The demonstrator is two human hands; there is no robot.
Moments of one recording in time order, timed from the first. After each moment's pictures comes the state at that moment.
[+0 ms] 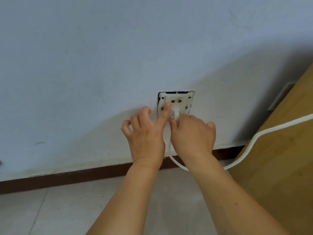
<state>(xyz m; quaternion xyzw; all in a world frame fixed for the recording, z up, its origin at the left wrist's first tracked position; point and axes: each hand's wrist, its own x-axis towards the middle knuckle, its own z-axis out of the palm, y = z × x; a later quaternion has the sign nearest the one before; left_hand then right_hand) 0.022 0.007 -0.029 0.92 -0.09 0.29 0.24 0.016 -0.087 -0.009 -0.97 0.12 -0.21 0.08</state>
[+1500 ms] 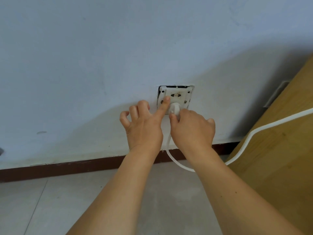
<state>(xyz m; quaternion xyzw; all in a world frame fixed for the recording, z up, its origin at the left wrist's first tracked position) 0.021 0.014 -0.022 0.94 -0.09 0.25 0.21 0.010 -0.089 -0.007 -0.97 0.11 -0.20 0.11</state>
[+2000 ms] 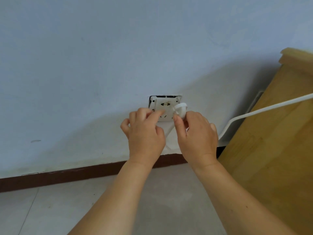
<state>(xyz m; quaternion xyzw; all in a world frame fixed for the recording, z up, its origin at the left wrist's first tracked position) 0.002 0.000 0.002 0.89 -0.11 0.25 0.36 -0.026 -0.109 0.016 -0.92 0.06 -0.31 0.22</state>
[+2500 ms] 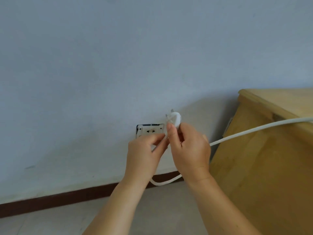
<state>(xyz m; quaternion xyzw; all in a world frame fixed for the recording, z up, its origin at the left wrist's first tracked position) -0.026 -0.015 0.067 0.79 -0.19 0.14 0.56 -0.044 -0.121 0.078 -0.88 0.04 -0.36 0.29</state>
